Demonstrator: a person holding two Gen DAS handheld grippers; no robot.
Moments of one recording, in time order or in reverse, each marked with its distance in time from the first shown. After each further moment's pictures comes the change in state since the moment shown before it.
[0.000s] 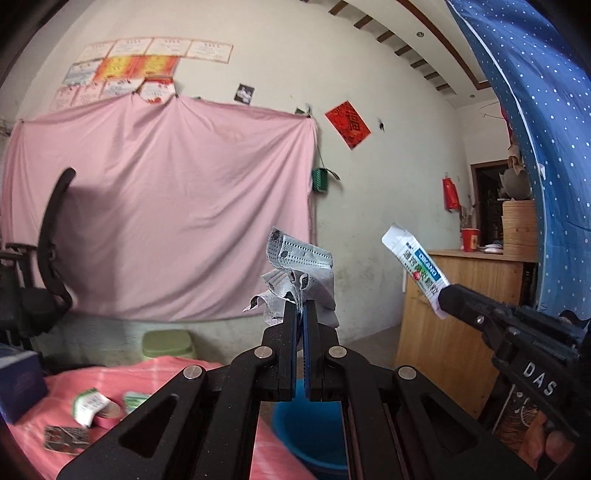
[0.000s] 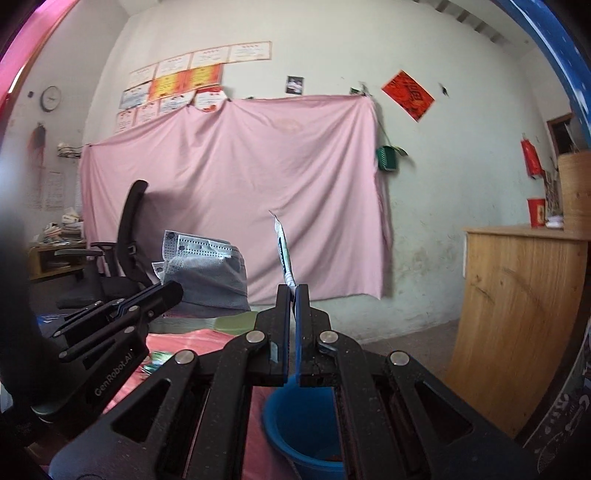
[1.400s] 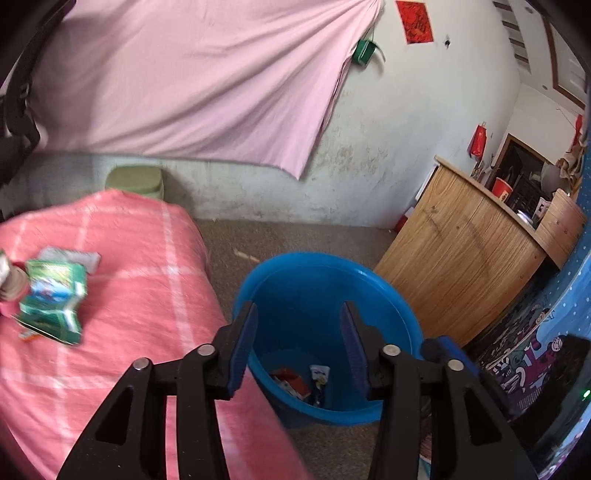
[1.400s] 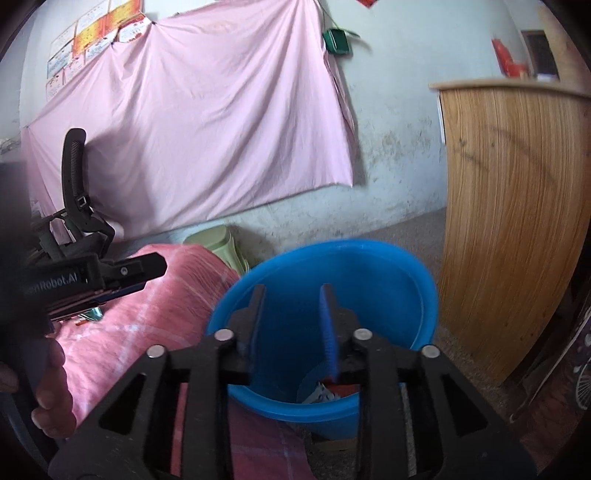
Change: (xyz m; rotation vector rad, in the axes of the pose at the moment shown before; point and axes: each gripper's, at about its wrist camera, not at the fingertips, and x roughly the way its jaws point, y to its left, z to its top) left arm 0.112 0.041 -0.042 -0.316 0.530 -0.064; right arm 0.074 -0.060 -0.090 0.174 0.364 -0.095
